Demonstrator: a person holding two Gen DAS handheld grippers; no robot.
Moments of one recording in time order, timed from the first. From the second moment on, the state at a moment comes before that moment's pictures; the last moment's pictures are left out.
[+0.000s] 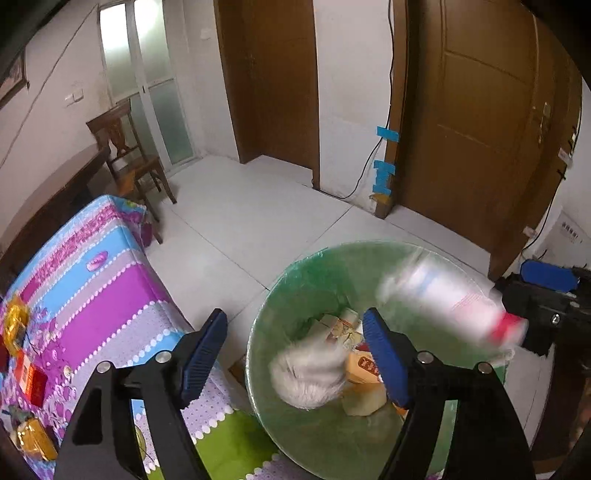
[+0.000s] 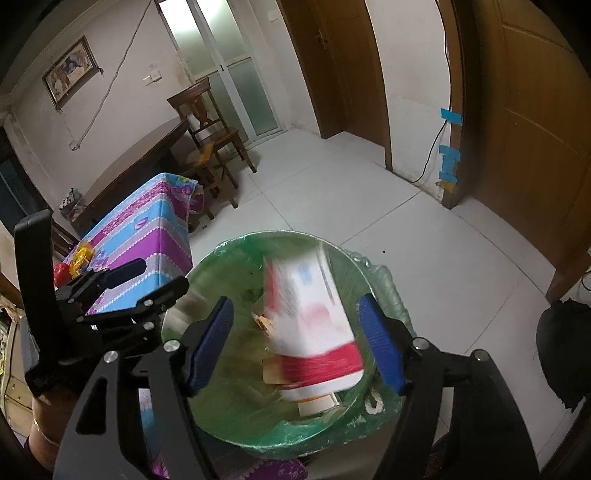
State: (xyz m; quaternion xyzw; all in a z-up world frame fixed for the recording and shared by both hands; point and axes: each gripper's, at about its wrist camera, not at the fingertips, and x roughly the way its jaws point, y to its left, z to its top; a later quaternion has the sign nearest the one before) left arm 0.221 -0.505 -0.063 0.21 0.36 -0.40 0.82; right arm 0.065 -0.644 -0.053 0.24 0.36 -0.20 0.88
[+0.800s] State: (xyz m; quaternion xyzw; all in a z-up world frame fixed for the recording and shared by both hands) left arm 0.231 -0.357 -0.065 0.14 0.35 -0.26 0.89; right arm 0.061 -0.564 -0.035 0.16 0.20 -0.21 0.94
